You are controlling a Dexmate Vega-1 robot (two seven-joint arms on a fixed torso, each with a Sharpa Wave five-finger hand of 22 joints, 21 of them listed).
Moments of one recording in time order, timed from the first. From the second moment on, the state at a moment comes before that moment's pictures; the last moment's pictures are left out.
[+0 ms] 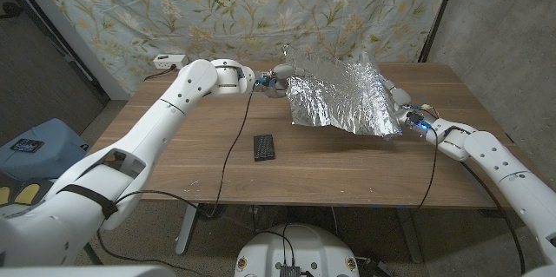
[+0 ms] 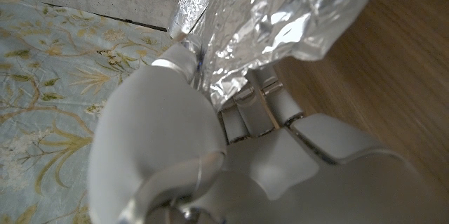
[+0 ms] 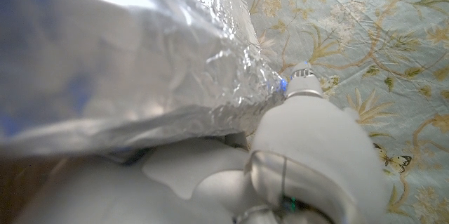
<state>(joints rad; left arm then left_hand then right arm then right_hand) 0.46 0.46 0.46 -1.64 -1.24 0.86 0.25 1.30 0.03 0.46 -0.18 0.25 0.61 0.10 0.19 0.20 0.89 -0.07 0.63 0.62 1.12 -0.19 0.46 0.48 0.79 -0.06 1.02 0.18 -0.91 -0.67 -0.09 -1.38 1.39 -0.44 0.46 0.93 0.03 0.03 -0.08 0.27 0.44 0.13 0.20 0.29 0.44 0.10 0.68 0.62 0.77 -0.06 0.22 0.69 0.77 -0.04 0.58 0.18</state>
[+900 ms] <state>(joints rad) 0.52 0.50 0.44 -1.71 -1.29 0.82 0.31 1.33 0.02 0.45 -0.17 0.24 0.64 0.08 0.19 0.21 0.91 -0.08 0.63 0.60 1.14 -0.20 0.46 0.49 0.80 -0.07 1.05 0.18 -0.92 -0.68 -0.09 -1.38 1.39 -0.45 0.46 0.93 0.04 0.02 -0.08 0.28 0.44 0.13 0.20 0.29 0.44 0.10 0.68 0.62 0.76 -0.06 0.22 0.69 0.77 -0.04 0.57 0.18</state>
